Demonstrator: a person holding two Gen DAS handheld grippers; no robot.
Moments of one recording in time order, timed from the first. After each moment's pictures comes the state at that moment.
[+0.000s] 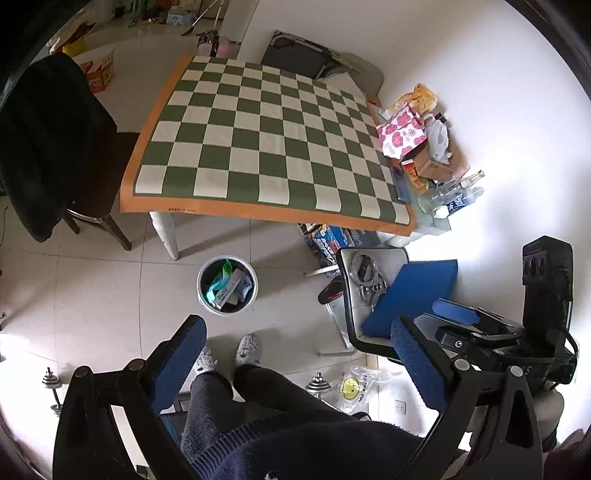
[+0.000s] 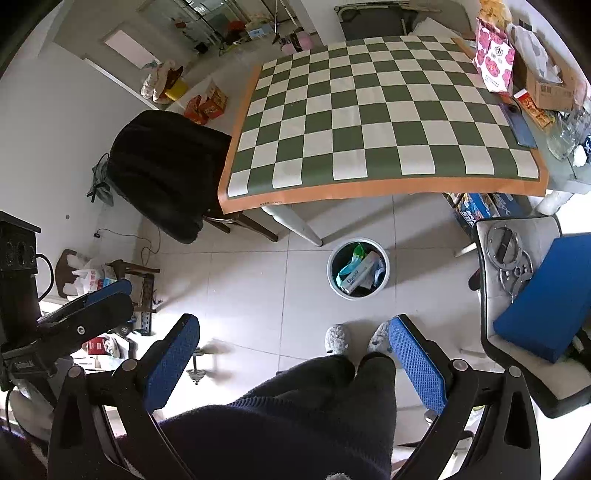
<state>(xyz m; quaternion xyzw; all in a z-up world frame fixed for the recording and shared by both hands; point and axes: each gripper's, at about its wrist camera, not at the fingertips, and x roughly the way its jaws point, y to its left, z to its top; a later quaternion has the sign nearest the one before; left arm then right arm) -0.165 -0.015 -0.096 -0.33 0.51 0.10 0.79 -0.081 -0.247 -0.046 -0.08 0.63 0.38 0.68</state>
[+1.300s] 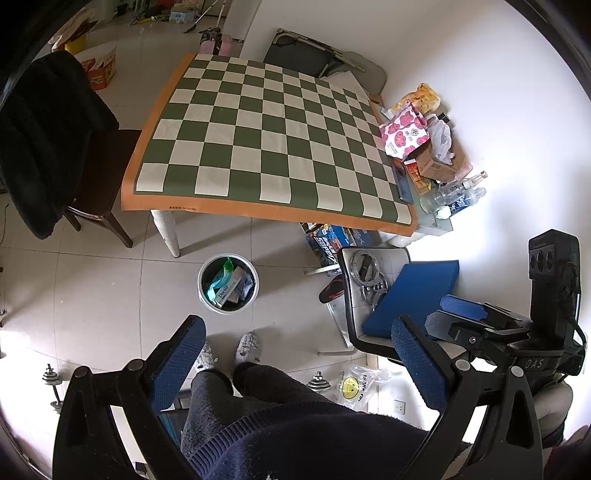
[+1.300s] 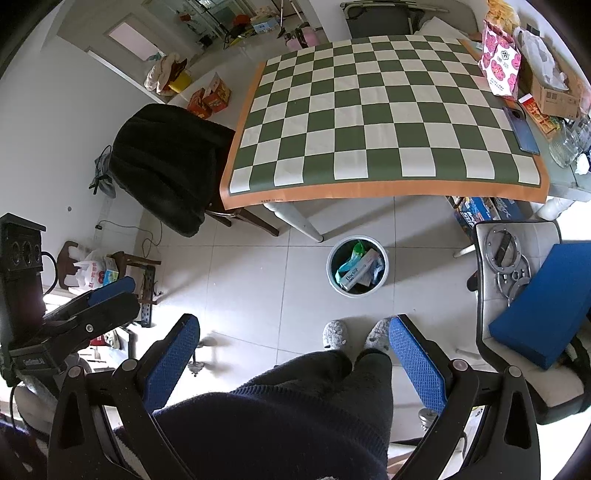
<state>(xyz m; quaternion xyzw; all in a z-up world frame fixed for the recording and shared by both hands) -0.164 -0.022 -0.093 -0.33 0.51 0.10 0.78 -0.078 -0.245 -0.039 -0.08 0.63 0.38 0.67</state>
